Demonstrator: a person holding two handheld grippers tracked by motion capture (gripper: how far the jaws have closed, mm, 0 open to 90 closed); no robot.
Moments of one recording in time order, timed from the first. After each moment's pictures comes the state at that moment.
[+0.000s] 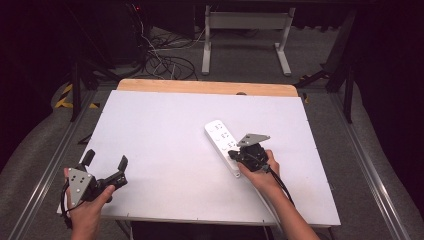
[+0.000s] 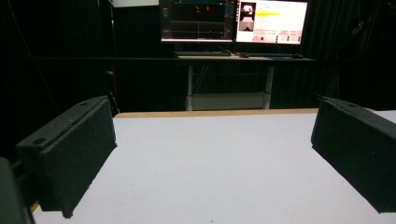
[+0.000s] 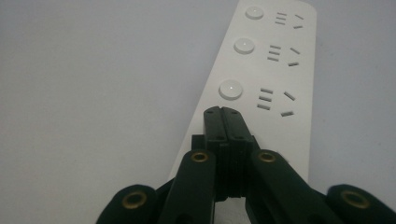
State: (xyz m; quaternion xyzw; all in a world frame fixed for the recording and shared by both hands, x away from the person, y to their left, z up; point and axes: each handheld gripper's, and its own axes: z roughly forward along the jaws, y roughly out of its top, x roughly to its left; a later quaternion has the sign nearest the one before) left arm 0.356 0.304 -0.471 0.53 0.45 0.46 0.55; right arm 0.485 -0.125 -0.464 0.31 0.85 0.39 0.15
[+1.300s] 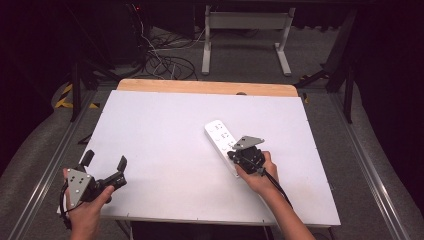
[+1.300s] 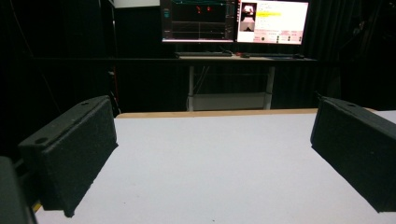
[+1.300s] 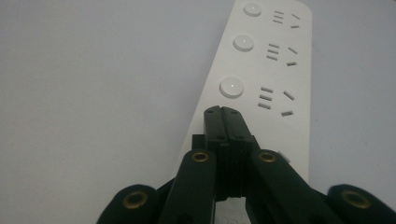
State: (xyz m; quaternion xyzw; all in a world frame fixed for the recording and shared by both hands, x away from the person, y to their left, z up) left arm 0.355 0.306 -0.470 0.53 0.45 0.46 0.55; right arm 0.477 -0.114 -0.464 0.31 0.86 0.36 0.19
